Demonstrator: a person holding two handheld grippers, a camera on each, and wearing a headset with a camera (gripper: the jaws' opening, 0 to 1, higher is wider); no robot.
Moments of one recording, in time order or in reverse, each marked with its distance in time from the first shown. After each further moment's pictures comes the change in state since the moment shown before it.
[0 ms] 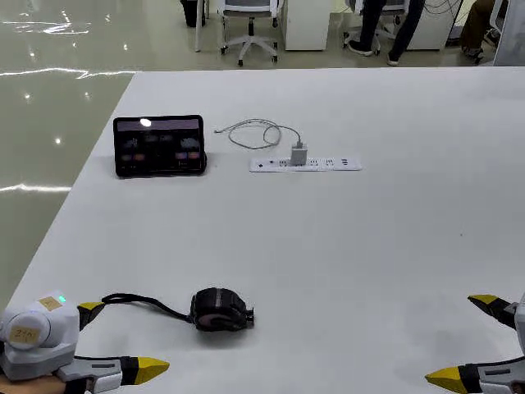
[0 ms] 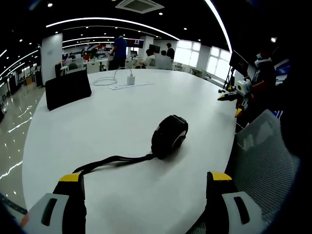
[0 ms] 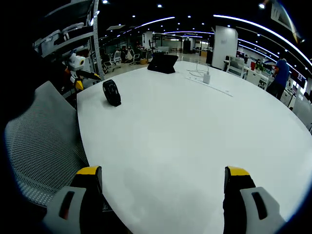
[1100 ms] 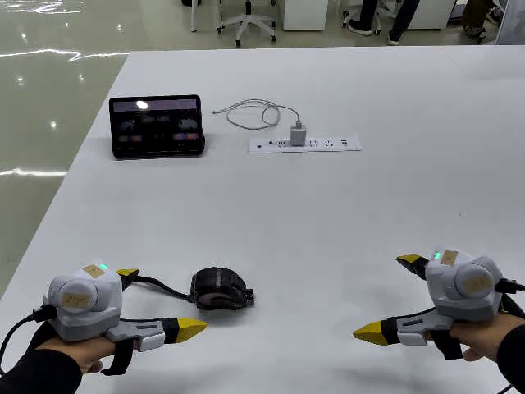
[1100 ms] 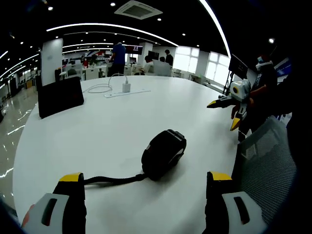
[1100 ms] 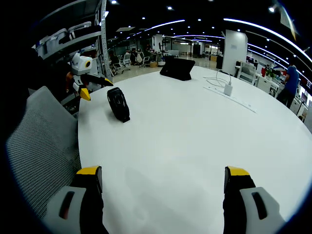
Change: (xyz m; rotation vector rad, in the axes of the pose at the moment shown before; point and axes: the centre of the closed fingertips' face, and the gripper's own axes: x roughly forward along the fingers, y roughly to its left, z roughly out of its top) left arm 0.039 -0.012 0.020 -0.005 -0.062 -0.003; right arm 0.068 0.029 0.046 -0.043 -0.039 0.072
